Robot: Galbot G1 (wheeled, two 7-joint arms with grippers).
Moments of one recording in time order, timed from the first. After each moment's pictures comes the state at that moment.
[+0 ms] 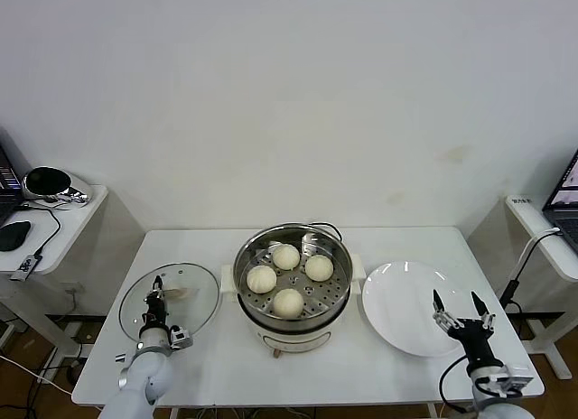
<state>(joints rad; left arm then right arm) 1.04 -1.21 -0.38 -1.26 1.11 0.30 -0.24 -1.52 1.23 0.74 1.85 0.49 0.10 -0.06</state>
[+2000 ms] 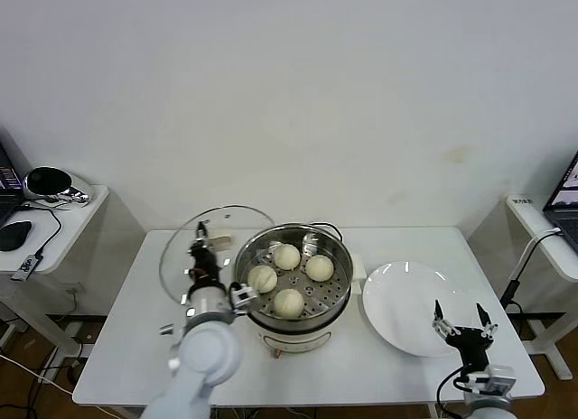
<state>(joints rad) 1.02 -1.36 -0.11 -1.99 1.44 0.74 0.33 -1.52 1.36 0.77 1.88 0.23 -0.02 0.03</state>
